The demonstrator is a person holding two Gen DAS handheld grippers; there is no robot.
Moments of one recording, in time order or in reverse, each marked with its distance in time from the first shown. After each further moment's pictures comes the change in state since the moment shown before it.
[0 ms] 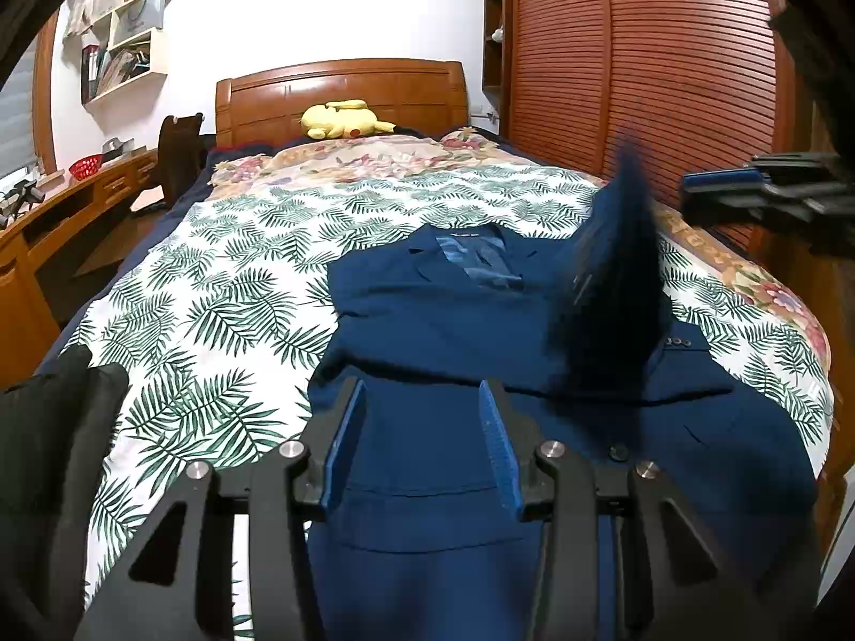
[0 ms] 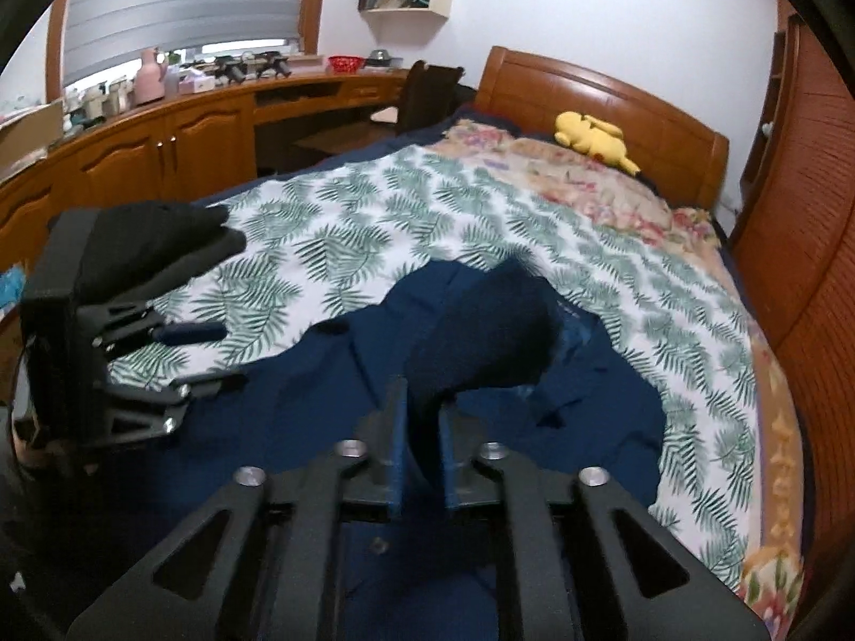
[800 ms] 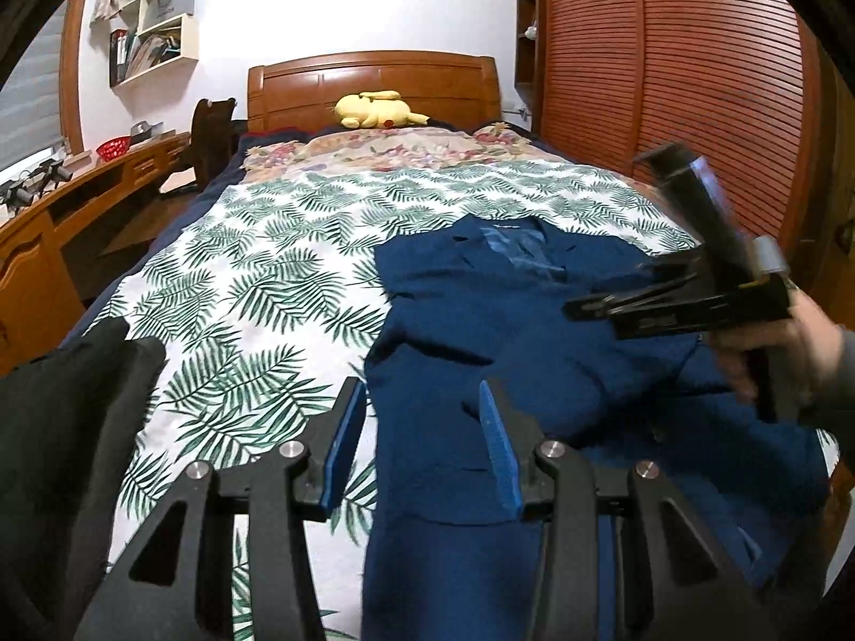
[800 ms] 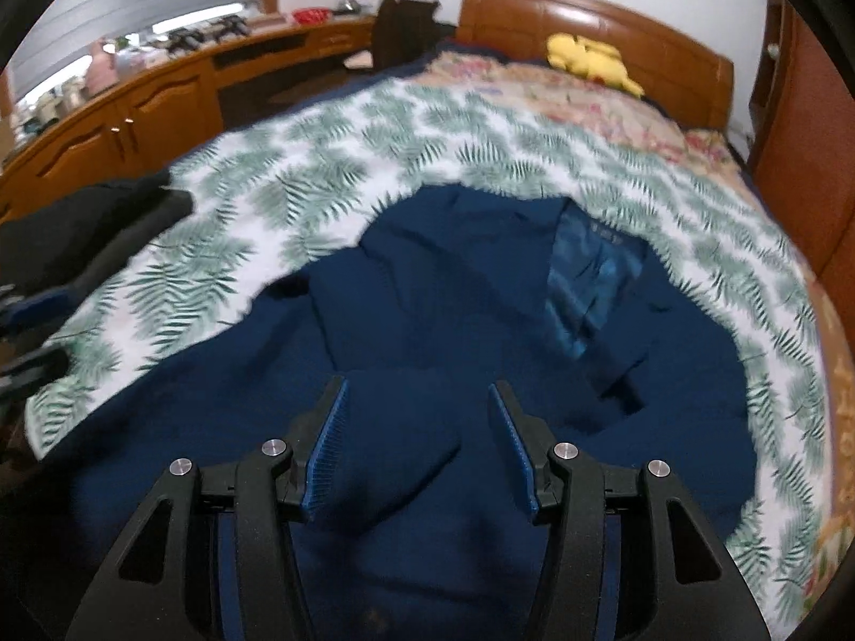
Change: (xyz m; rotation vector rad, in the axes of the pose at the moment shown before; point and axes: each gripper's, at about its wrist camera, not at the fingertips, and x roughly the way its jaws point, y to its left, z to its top) left arm -0.010 0.037 -0.014 -0.044 0.019 0.064; right arm 0.149 -0.022 -0.016 0.133 0.160 0.011
